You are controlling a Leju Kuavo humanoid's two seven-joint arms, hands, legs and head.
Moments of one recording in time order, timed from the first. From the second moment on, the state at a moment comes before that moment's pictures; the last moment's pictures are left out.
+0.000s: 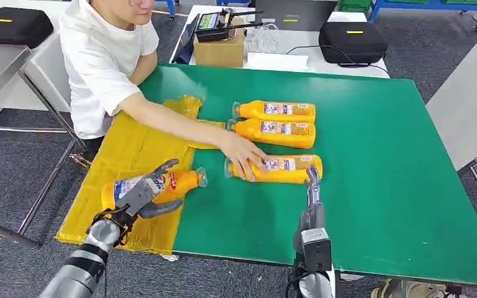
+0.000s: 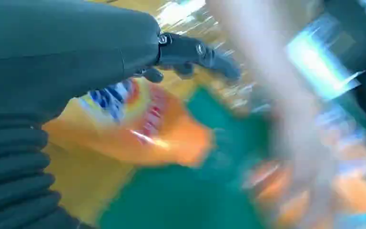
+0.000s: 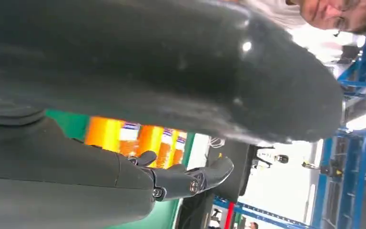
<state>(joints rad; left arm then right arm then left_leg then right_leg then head) -0.24 0.01 -0.13 -1.03 -0.41 -0.11 -0.47 0.00 0.22 0.29 -1.29 0.29 -0.30 -0.67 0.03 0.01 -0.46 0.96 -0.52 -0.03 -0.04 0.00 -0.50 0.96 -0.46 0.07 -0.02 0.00</state>
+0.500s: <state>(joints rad) -0.09 -0.18 -0.14 -1.67 0.03 0.15 -0.56 0.00 0.16 0.36 -1.24 0.78 -0.49 -0.47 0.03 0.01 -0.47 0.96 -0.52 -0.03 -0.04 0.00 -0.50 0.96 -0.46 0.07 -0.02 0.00</state>
